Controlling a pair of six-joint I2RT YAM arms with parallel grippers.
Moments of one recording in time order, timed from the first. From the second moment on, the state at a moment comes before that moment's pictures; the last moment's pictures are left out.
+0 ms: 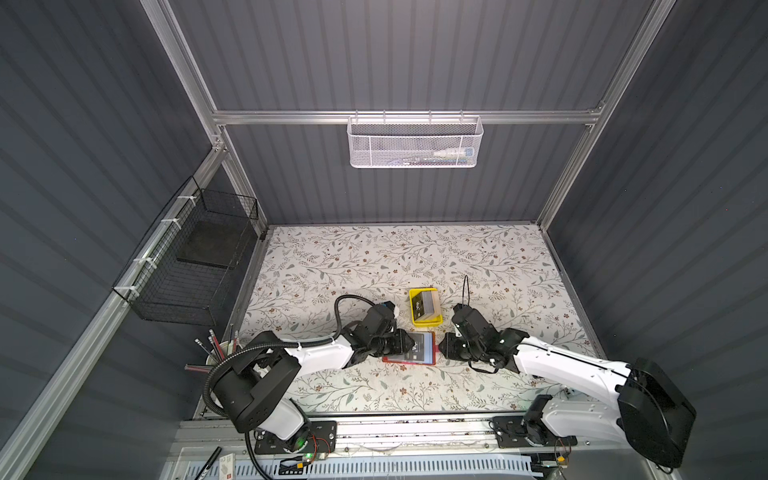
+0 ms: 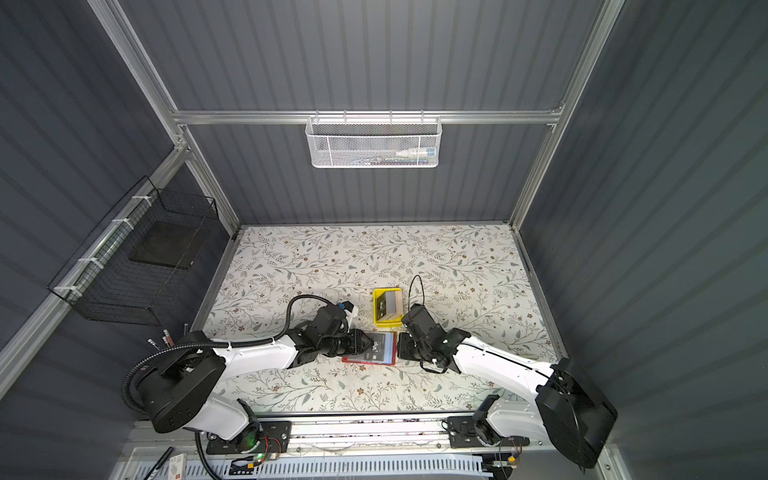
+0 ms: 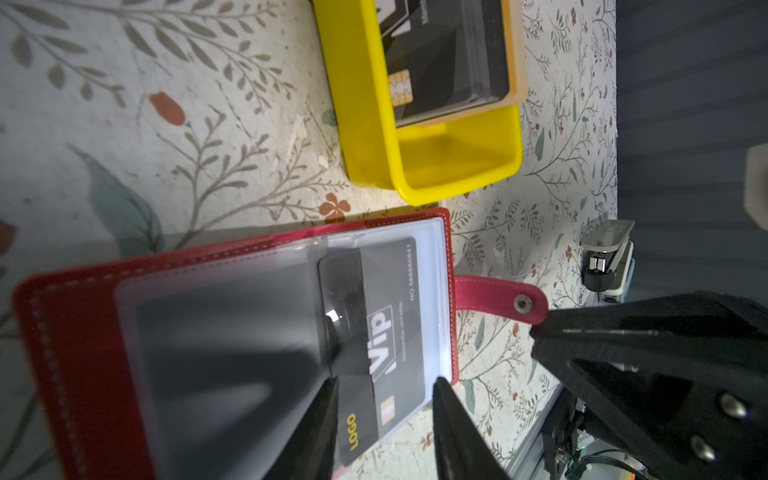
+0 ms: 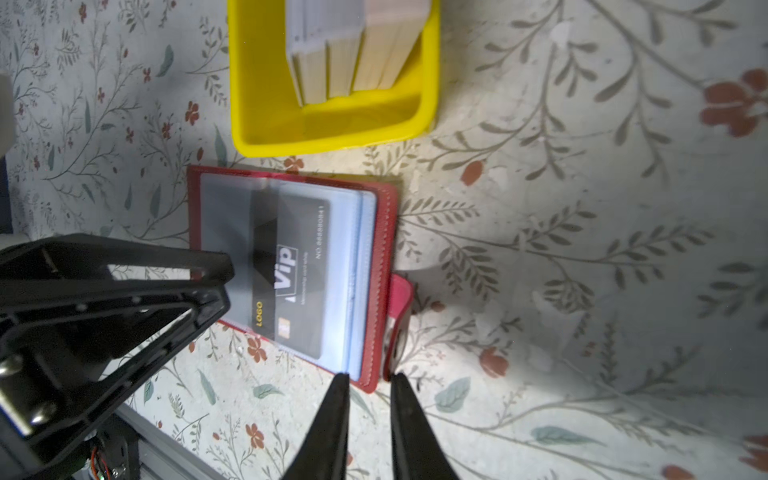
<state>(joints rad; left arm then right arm) -0.83 1.52 0.63 0.10 0.29 -0.81 0.80 1.23 0.60 -0.34 -0.07 0.83</state>
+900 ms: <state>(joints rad) -0.83 1.51 0.57 0.20 0.31 -0.82 0.80 1.48 0.67 -0.30 -0.06 0.86</state>
